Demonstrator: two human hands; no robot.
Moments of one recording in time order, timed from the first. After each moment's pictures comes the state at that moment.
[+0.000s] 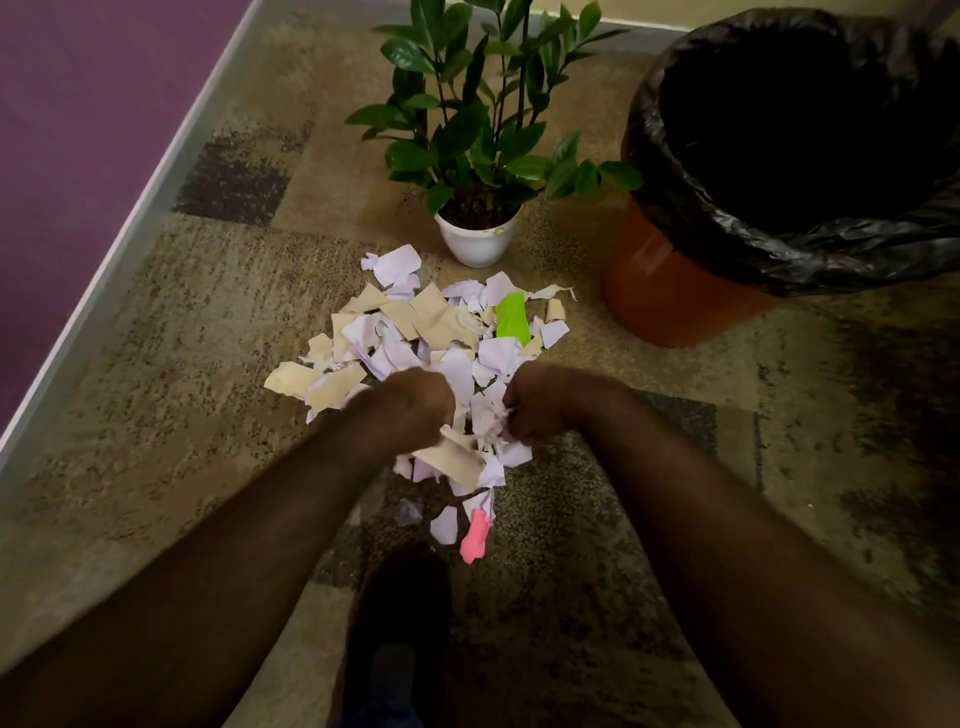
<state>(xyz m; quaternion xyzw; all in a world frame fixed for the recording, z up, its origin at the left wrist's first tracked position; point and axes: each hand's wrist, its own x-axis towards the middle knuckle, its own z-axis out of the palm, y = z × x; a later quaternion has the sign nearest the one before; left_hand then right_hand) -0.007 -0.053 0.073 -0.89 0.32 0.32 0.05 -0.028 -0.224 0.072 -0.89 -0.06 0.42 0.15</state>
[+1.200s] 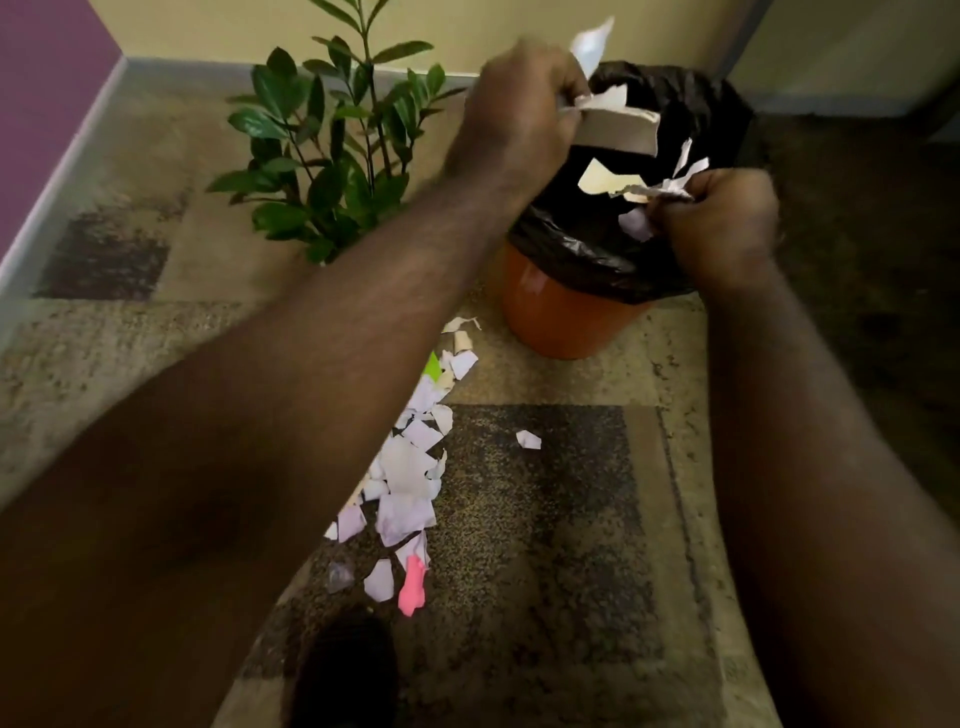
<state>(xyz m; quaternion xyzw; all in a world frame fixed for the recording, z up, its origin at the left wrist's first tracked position) 0.081 -0.276 0.219 -0.87 0.29 -0.12 -0.39 -0.030 -0.413 0.191 -0.84 0.39 -0.18 0.33</state>
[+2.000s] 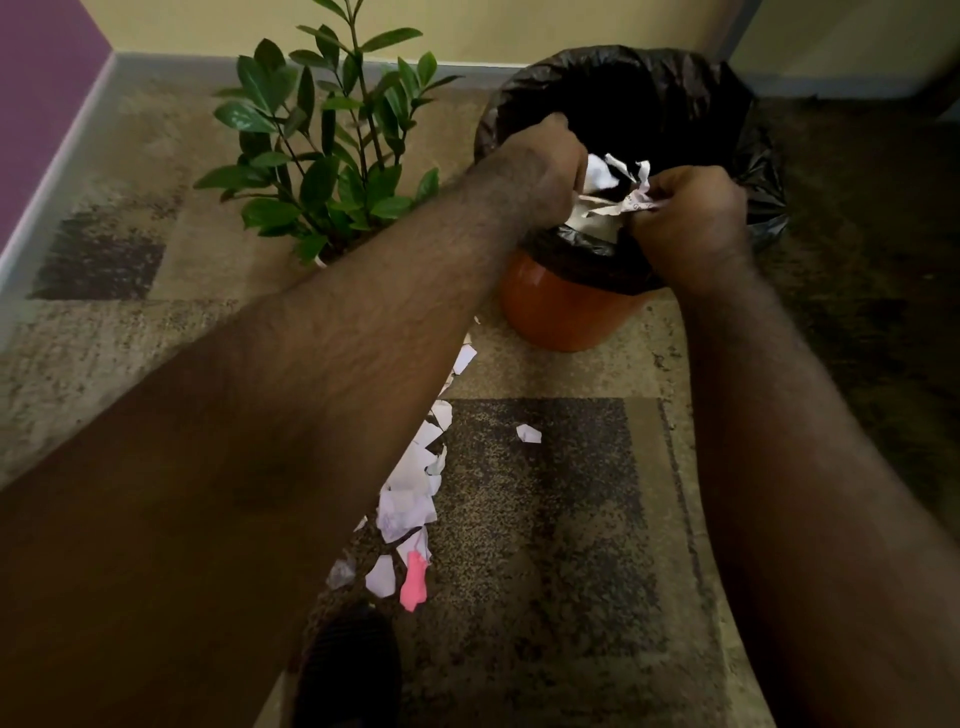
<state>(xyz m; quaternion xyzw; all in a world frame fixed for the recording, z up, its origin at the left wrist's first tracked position) 0.090 -0.305 0.183 -0.90 0.41 0.04 -0.12 -0.024 -0.401 0.178 -0.87 0.37 -0.17 0.27</state>
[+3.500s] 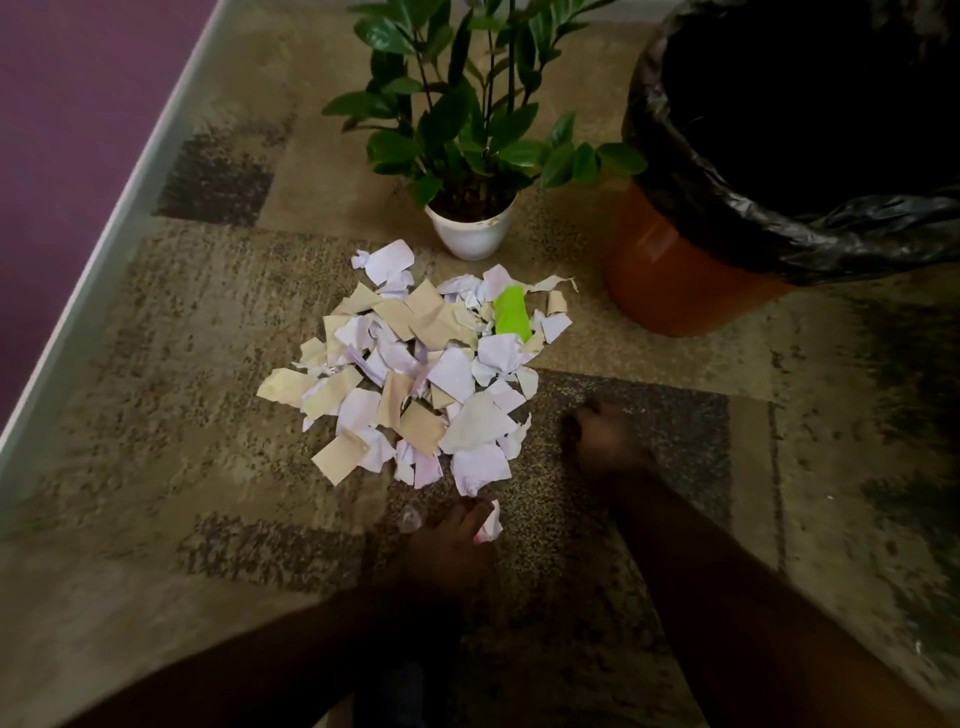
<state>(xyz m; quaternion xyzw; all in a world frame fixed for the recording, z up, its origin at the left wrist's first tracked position) -0.142 -0.027 -0.071 -0.87 0.39 0.30 -0.04 -0.085 -0.261 -0.054 -0.91 0.20 0.25 0.24</state>
